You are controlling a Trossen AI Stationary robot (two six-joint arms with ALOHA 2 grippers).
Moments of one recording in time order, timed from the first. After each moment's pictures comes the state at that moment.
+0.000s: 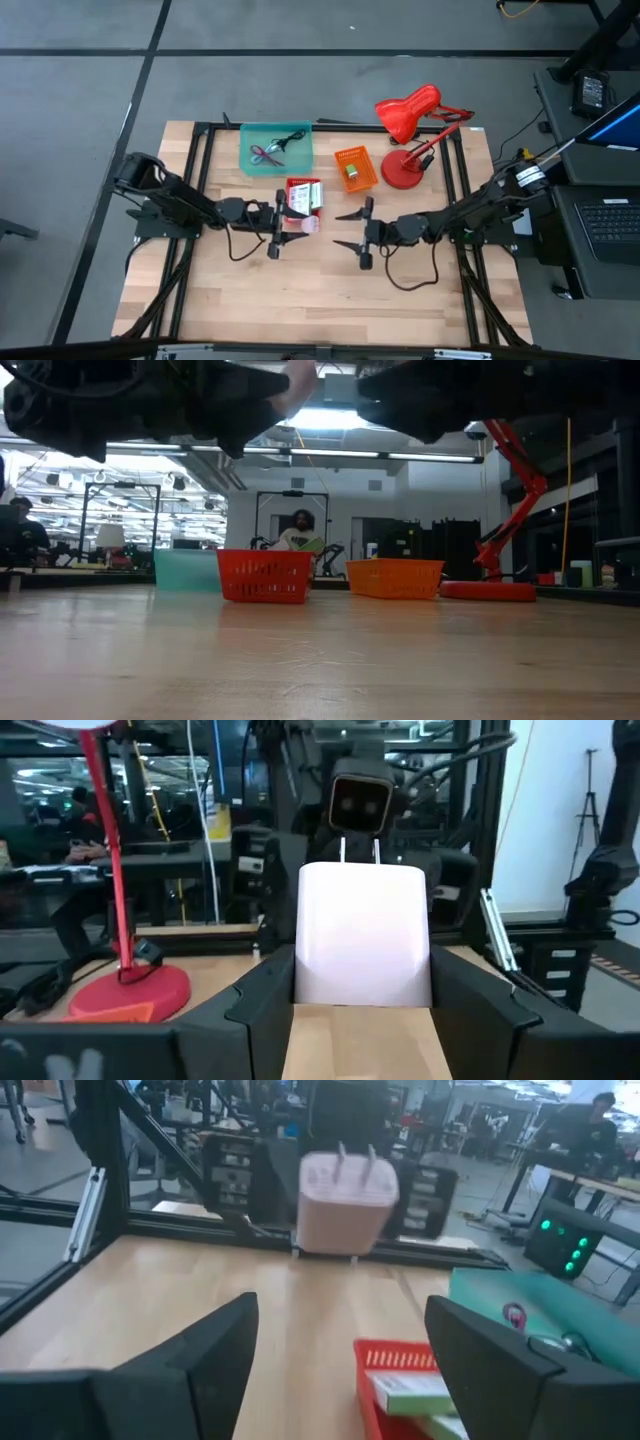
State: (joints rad) left arm -0.20 1.55 0.38 1.29 -0.15 0.02; right arm 0.34 1.55 0.57 0.92 0.43 -0.12
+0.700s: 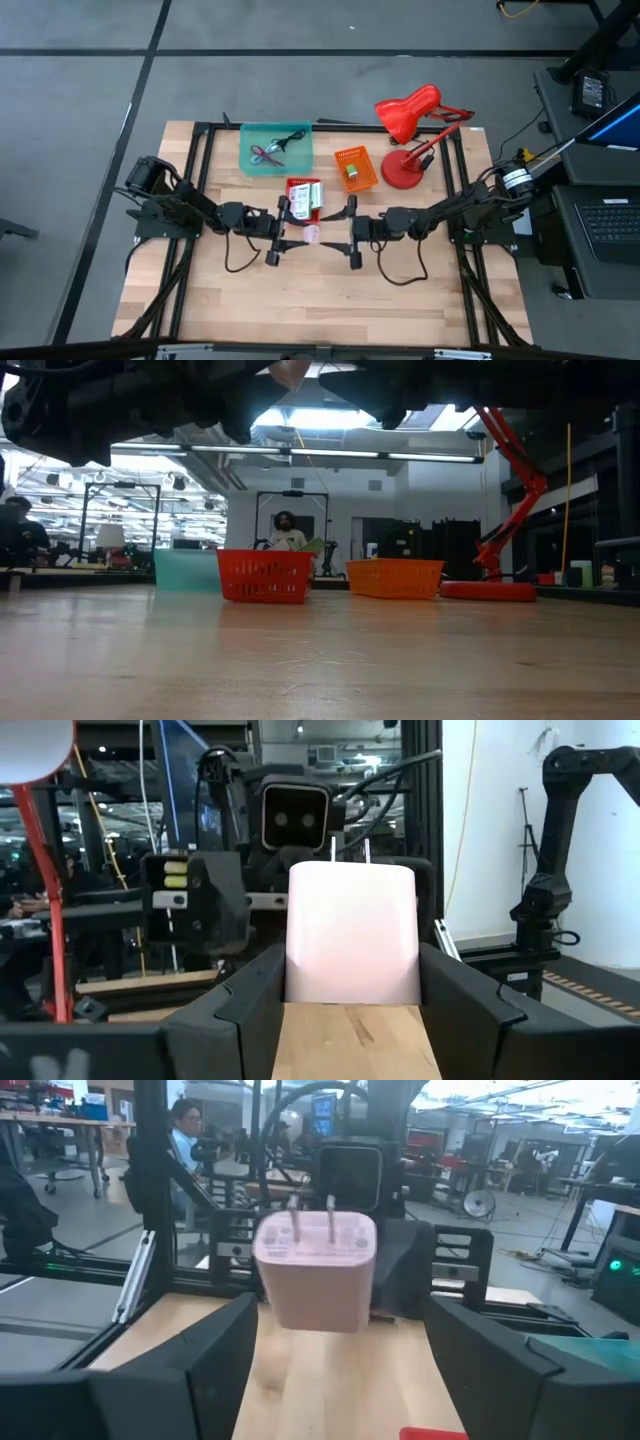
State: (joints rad) left arm -0.24 1.66 0.40 1.50 -0.10 0.08; right arm 0.27 1.65 0.70 1.01 0.22 -0.11
